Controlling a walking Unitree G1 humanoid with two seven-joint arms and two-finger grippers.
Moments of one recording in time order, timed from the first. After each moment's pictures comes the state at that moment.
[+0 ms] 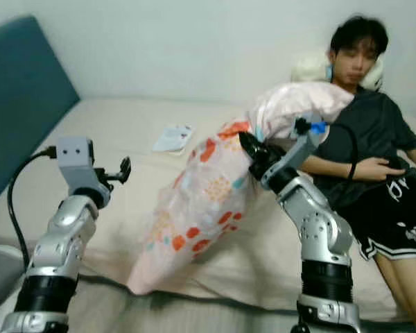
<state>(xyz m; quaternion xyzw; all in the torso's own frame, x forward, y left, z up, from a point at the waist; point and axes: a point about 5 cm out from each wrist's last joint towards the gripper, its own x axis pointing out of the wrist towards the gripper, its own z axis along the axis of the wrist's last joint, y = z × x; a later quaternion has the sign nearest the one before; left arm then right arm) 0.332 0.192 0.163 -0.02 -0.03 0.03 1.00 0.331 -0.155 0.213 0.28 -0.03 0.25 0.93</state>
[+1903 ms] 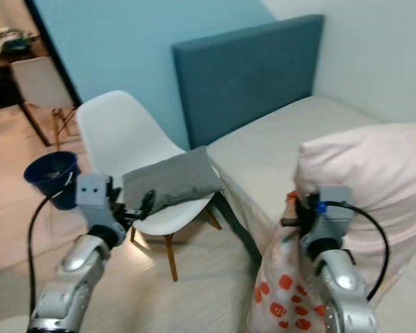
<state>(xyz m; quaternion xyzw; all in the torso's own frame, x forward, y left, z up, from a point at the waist) 0.289 0.164 0.128 -0.05 -0.02 -0.06 1.00 0.263 -0.214 0.132 0.01 0.01 0.02 1.00</state>
